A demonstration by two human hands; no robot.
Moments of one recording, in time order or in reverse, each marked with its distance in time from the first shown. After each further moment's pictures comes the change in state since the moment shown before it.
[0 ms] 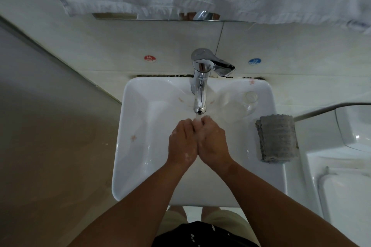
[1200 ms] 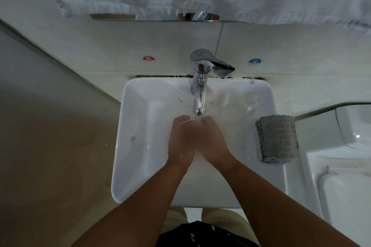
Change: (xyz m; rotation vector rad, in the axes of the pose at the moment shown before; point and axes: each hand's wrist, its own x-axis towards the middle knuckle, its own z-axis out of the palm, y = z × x) left_hand 0.001 -0.003 0.003 -0.354 -0.044 -0.177; right_hand 0.002 0.003 0.001 0.494 -0.016 0.169
